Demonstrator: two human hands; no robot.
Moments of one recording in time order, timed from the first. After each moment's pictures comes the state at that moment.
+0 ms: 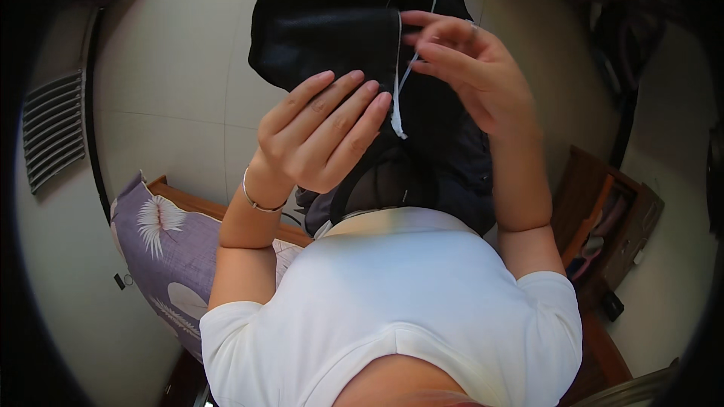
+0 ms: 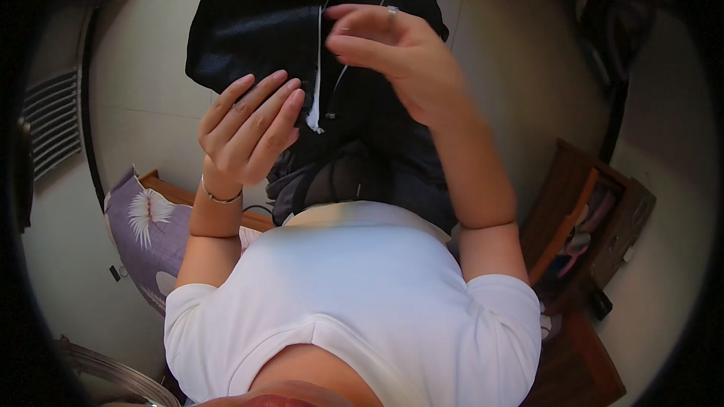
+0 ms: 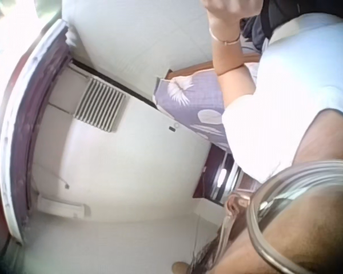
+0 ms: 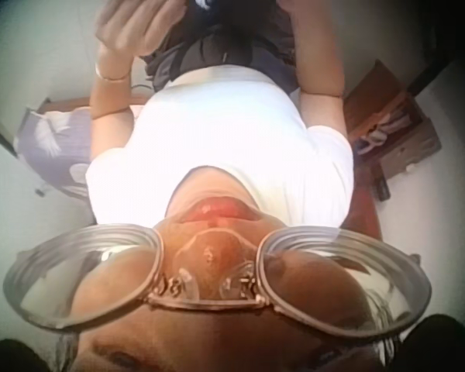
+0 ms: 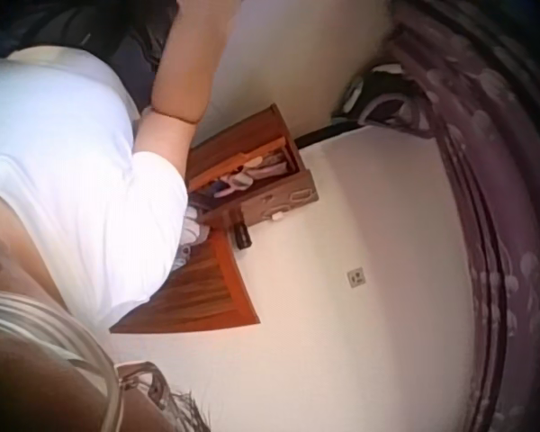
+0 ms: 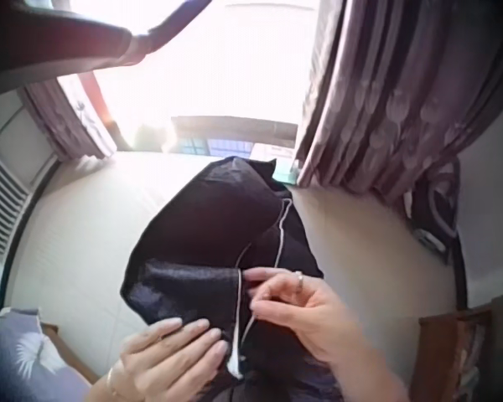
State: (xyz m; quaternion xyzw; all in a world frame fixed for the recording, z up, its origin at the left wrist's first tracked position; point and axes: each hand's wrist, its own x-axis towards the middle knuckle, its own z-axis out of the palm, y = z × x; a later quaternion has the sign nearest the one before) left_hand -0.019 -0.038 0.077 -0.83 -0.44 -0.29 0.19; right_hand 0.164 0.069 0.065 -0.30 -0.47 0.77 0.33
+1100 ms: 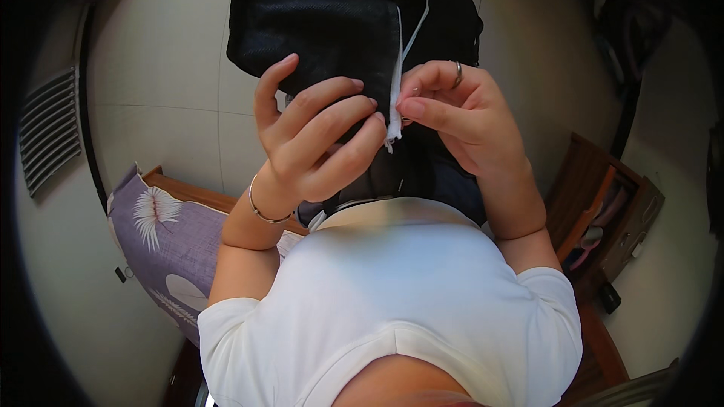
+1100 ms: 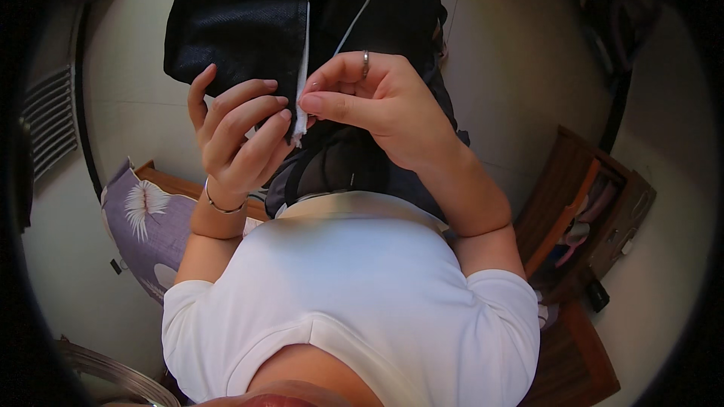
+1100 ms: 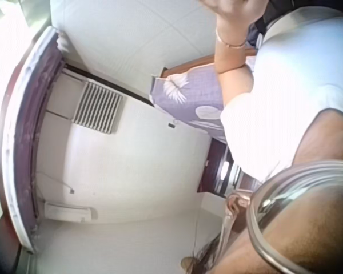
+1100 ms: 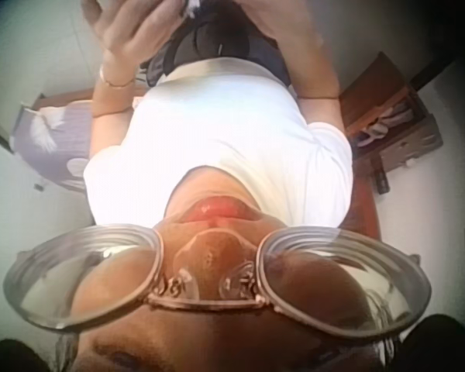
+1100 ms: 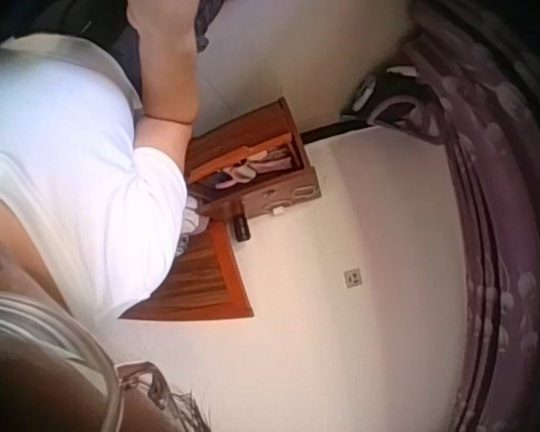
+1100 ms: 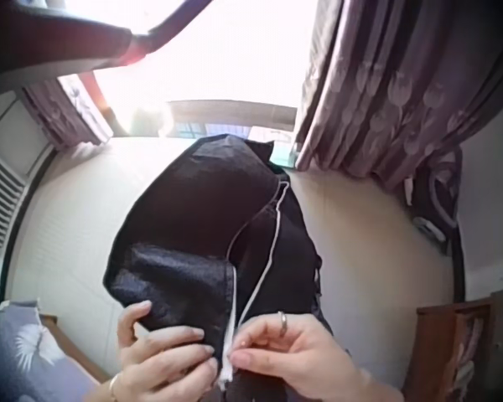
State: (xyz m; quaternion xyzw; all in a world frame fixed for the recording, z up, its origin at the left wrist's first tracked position) left_hand 0.006 -0.046 0.076 -0.77 -0.50 -0.40 0.08; right_hand 0.177 0.027 0.069 -0.24 -0.35 0.87 0.25
